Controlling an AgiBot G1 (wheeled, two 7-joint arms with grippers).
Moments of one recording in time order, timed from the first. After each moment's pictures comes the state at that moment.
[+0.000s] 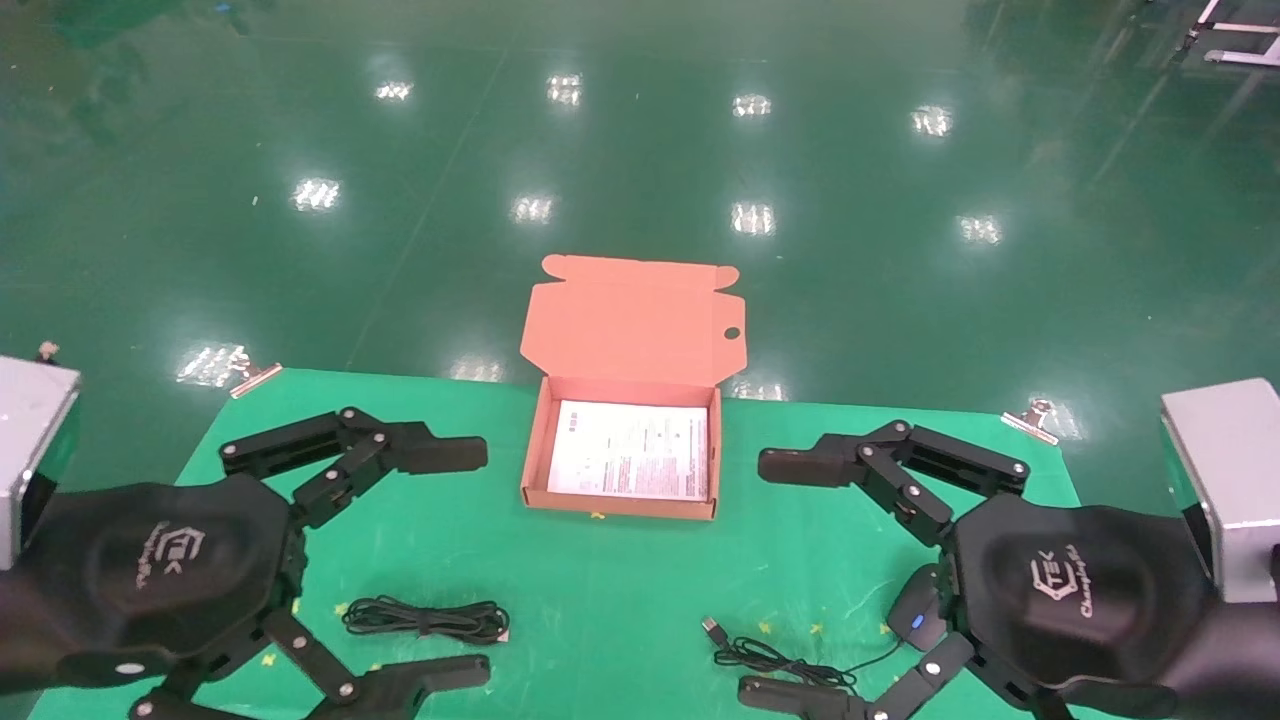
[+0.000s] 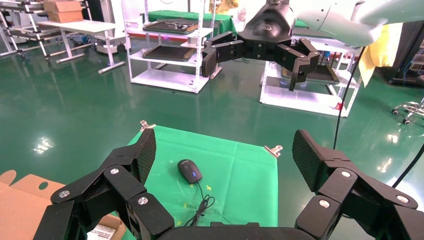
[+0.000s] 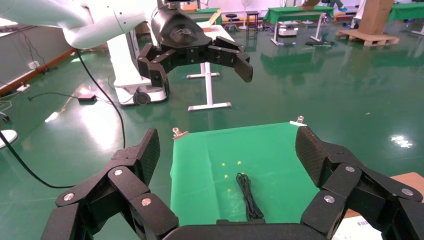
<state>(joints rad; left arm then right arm) -1.07 0.61 0.28 -1.28 0.73 1.50 -0.19 1.08 -0.61 -0.28 1.28 -0.73 -1.49 0.19</state>
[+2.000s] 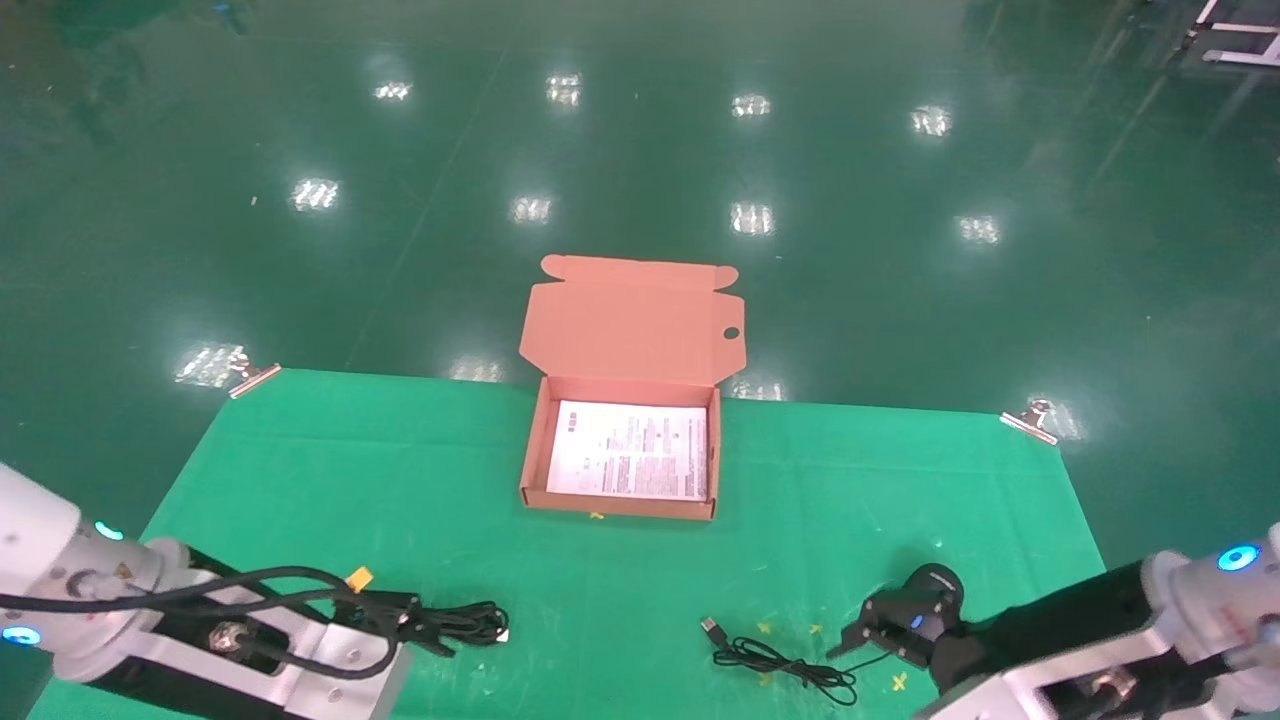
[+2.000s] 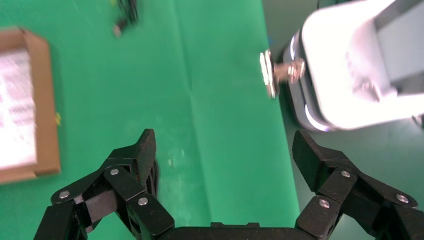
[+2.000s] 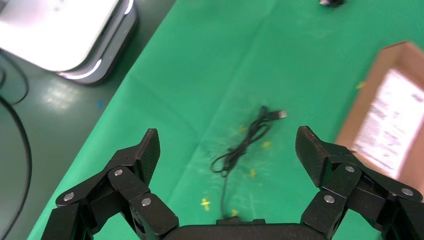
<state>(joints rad) -1.56 0.77 0.92 -1.30 1.48 1.54 -0.19 1.55 -0.68 -0.87 1.36 -1.50 -1.55 -0.13</state>
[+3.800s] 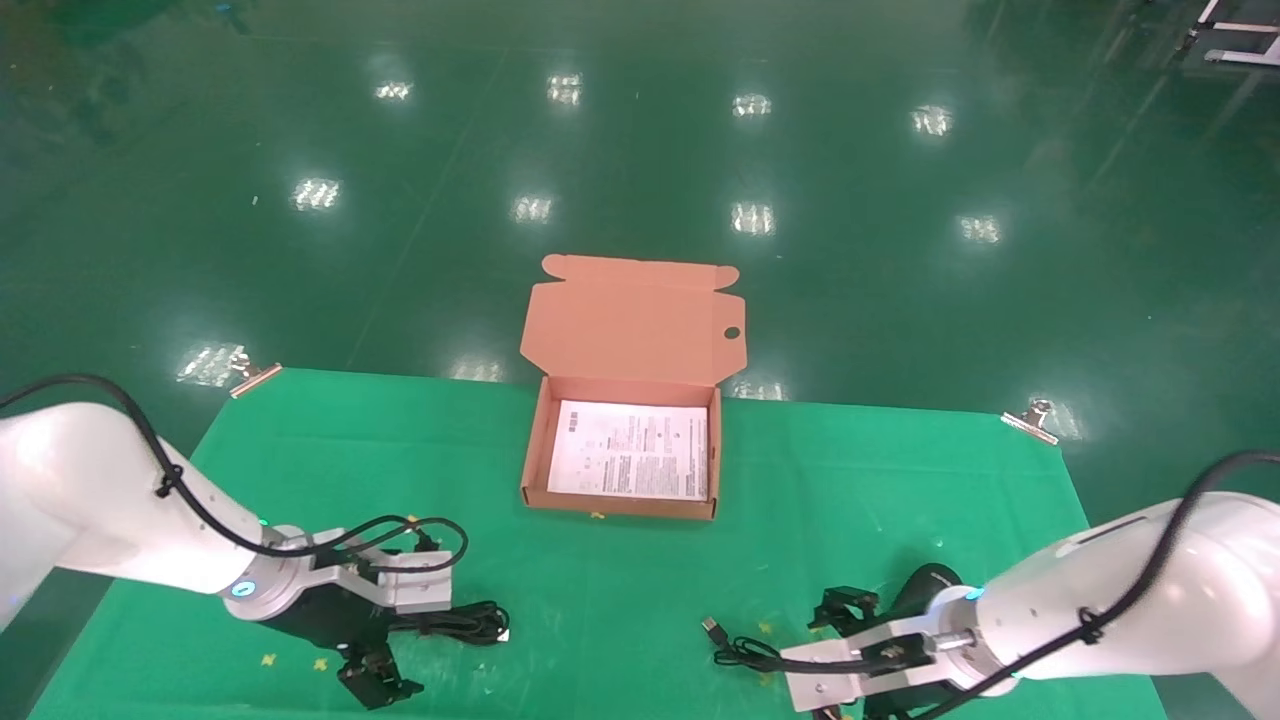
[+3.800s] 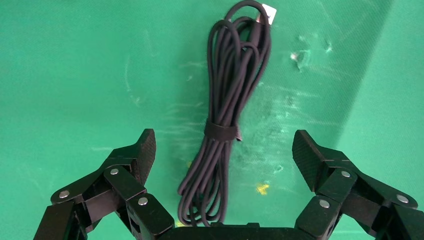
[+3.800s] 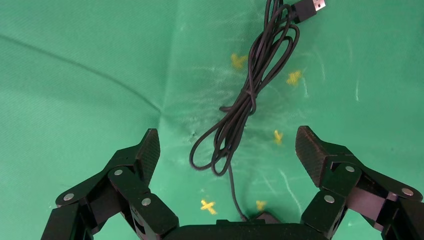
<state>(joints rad) -1.55 1.18 1.03 -0.41 1.79 1.14 -0.03 1.40 -1.00 -1.07 1.10 -1.99 -1.16 0.21</state>
